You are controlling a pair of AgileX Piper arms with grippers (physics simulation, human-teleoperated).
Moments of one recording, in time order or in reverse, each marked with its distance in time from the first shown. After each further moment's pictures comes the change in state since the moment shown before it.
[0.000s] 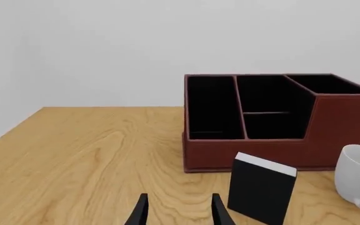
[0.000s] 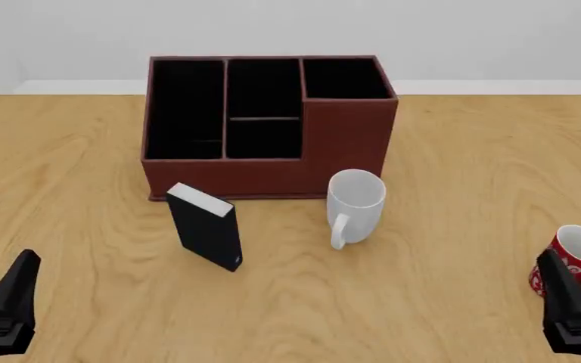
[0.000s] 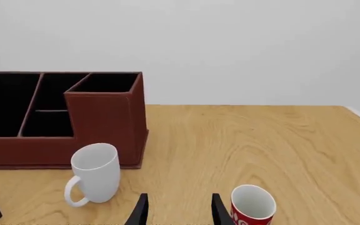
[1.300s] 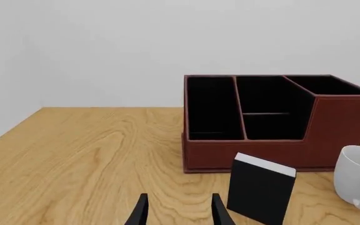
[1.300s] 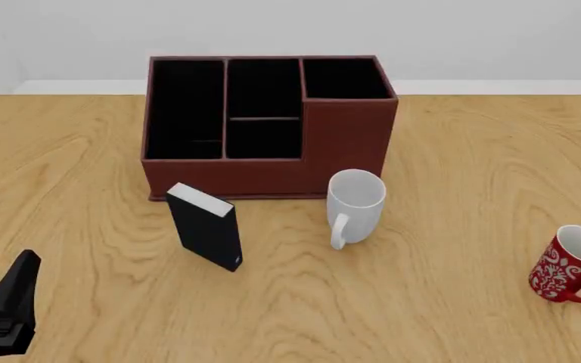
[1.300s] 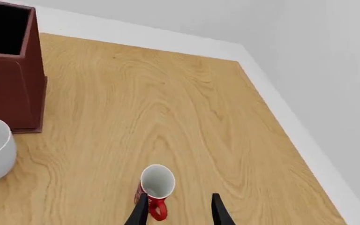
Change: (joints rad) left arm -0.001 -0.004 0.004 -0.005 -0.004; right arm -0.387 0.362 -0.622 0.609 -0.349
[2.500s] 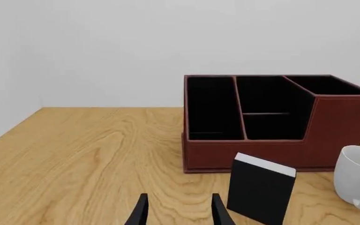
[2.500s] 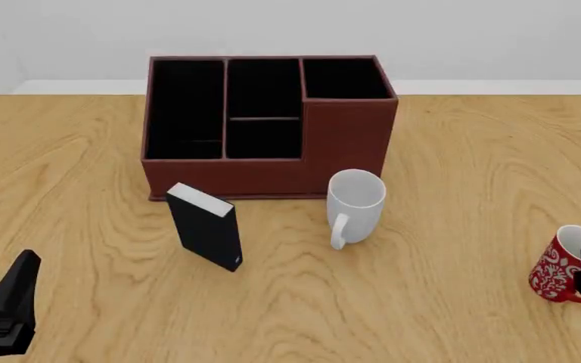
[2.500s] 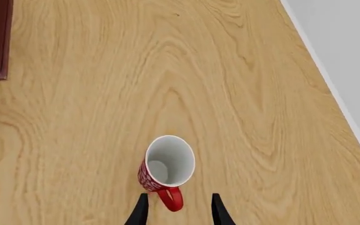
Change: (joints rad) left arm 0.000 0.000 0.000 0.000 0.000; right arm -0.049 0.341 0.300 -0.382 -0.037
